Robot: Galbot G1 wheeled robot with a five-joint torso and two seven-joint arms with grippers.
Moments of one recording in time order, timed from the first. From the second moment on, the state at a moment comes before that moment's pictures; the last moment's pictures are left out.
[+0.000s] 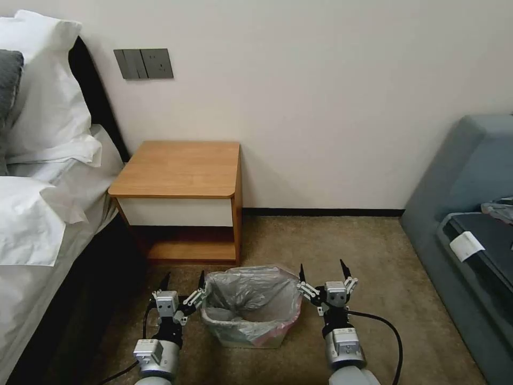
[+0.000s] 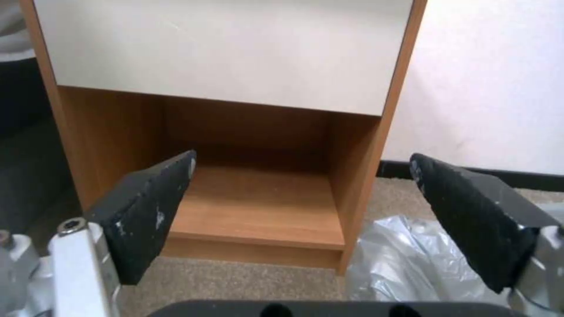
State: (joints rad) left arm 1.66 -1.43 -0.48 -1.97 -0.19 -0.18 -0.05; right arm -1.60 1.37 0.22 2.05 -0.16 -0.01 0.37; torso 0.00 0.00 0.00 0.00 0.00
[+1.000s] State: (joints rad) left arm 1.66 -1.43 -0.48 -1.97 -0.19 -0.17 -0.05; right arm -1.60 1.37 0.22 2.05 -0.16 -0.02 0.37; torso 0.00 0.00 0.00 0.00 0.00
